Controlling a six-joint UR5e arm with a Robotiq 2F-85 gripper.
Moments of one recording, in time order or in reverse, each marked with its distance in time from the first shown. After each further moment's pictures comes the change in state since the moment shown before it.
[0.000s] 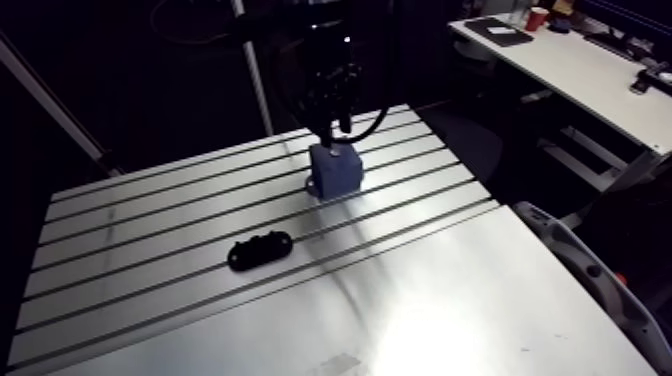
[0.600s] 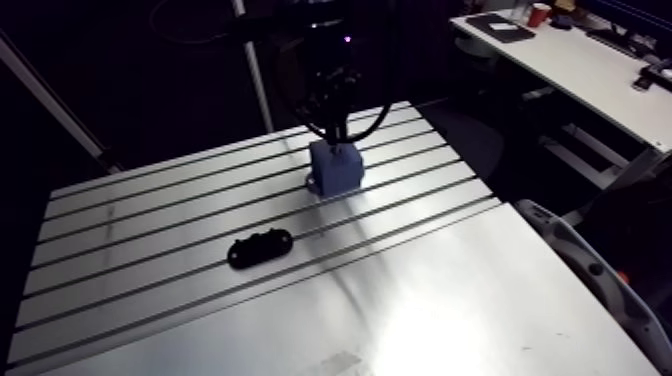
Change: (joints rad) arm 0.002 0.011 -0.004 0.029 -0.003 -0.004
